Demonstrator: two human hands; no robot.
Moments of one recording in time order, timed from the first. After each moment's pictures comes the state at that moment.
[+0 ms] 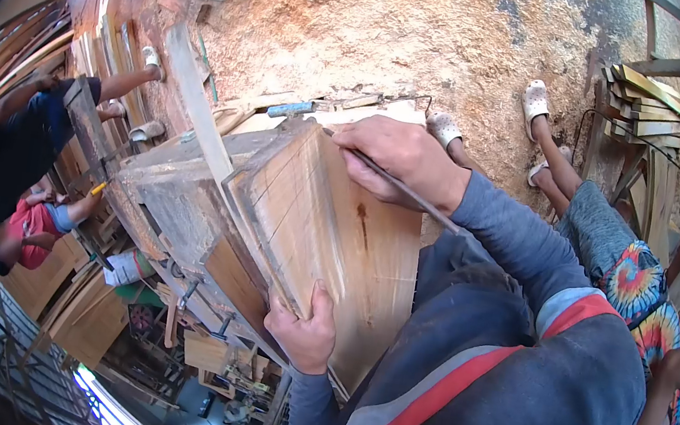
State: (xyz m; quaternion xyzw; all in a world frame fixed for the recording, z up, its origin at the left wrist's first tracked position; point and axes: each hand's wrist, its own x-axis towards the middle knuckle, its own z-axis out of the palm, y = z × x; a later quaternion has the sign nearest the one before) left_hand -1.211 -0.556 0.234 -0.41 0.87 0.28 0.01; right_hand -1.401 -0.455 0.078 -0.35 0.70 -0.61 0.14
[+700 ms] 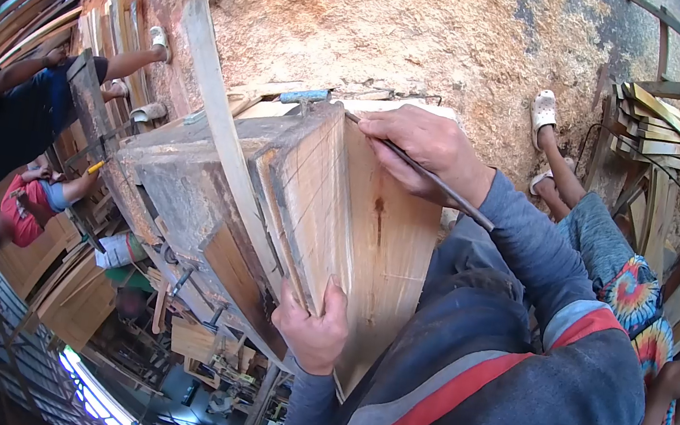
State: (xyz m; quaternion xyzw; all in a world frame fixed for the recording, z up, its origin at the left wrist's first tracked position) left_hand -1.198 -0.561 0.230 -0.41 0.87 0.26 0.04; right_hand -1.402 -0.459 0.071 -0.37 0.71 -0.59 0.09
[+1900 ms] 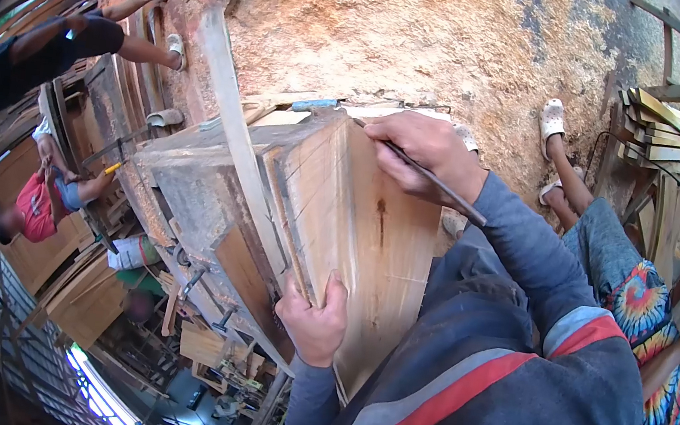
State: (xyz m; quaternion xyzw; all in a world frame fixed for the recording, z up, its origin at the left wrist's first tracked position) left_hand -1.204 -0.560 0.234 -0.41 0.85 0.32 0.01; right_hand -1.395 -0.458 0.071 -0.34 0.70 -0.61 0.11
